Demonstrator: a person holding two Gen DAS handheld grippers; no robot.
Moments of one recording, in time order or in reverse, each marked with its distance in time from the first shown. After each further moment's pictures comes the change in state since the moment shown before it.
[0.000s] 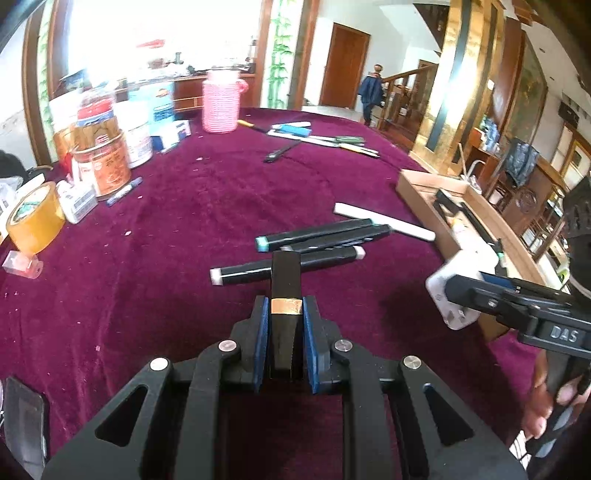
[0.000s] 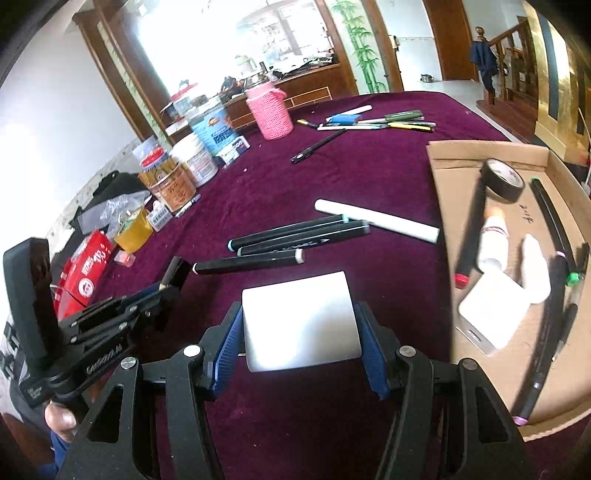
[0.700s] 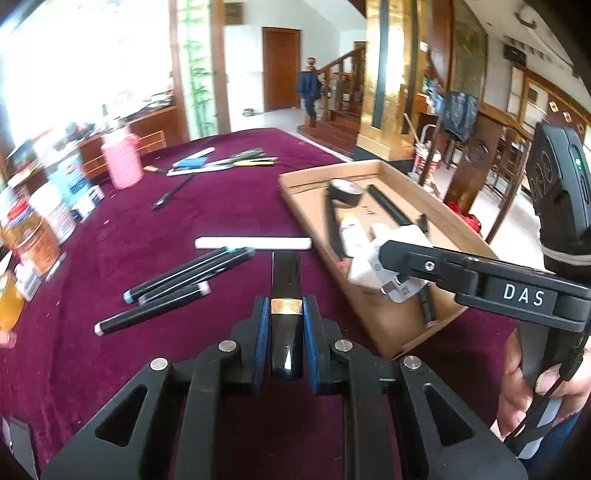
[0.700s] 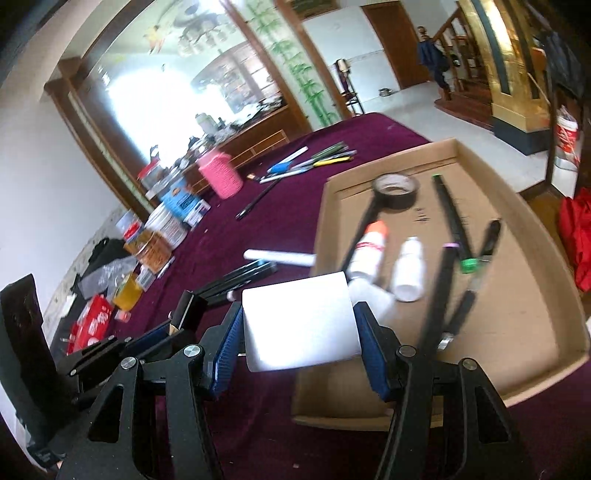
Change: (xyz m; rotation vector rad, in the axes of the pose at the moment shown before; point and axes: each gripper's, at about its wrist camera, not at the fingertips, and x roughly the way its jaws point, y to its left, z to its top) left arm -0.003 -0.153 0.013 0.252 -0.032 -0.061; right arm -0.074 -0.093 -0.006 0.189 -0.168 -0.011
